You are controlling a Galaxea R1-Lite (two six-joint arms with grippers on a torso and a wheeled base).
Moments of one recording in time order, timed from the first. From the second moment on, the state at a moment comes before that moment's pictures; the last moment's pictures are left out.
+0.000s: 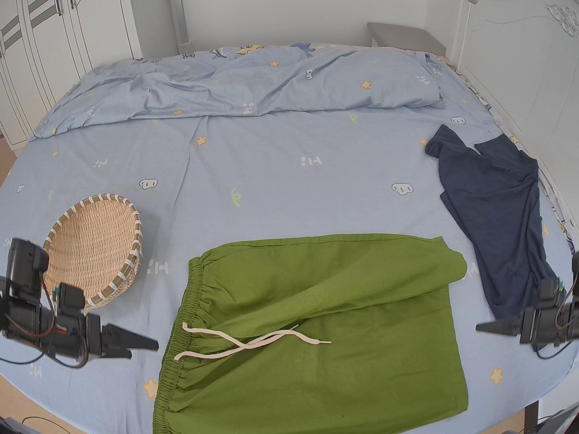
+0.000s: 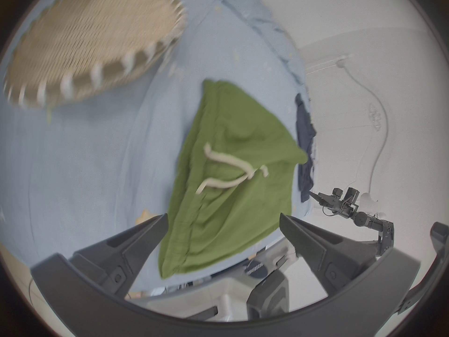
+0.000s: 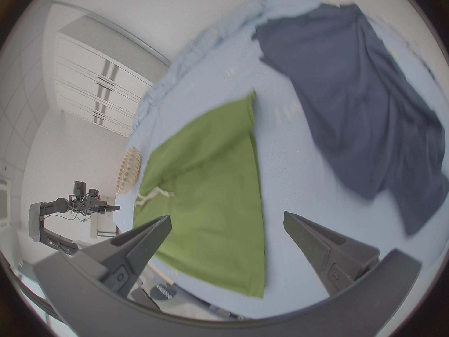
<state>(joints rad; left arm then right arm) 0.07 1.38 -0.56 0.22 -0.71 -0.21 -0.14 1.34 -0.34 -0.13 0.64 0.12</state>
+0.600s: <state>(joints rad) -0.05 1.84 -1.17 0.03 -0.66 -0.41 -0.13 1.48 -1.00 0.01 0.64 0.20</state>
